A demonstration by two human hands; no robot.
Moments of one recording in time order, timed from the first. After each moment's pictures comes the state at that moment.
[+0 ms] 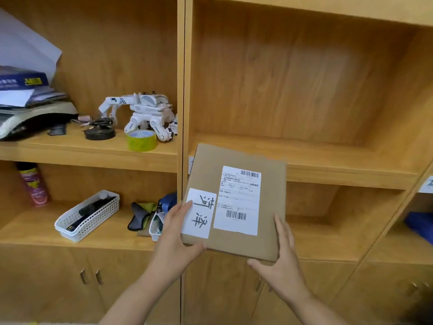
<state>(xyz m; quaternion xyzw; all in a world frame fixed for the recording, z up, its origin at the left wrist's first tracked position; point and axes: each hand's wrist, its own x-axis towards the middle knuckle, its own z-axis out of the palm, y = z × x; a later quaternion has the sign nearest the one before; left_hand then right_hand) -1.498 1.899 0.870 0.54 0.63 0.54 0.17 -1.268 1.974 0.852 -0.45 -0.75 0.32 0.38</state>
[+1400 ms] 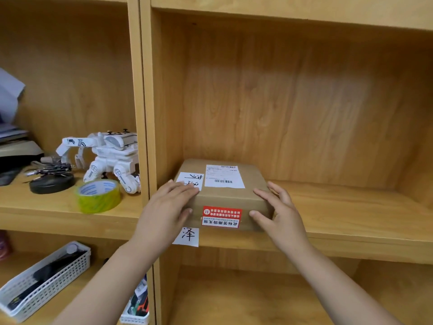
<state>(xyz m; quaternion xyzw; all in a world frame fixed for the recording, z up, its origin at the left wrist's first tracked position) -1.564 2.143 0.971 0.65 0.67 0.30 -0.22 -1.329 2.262 0.956 -0.38 -0.80 0.17 0.44</state>
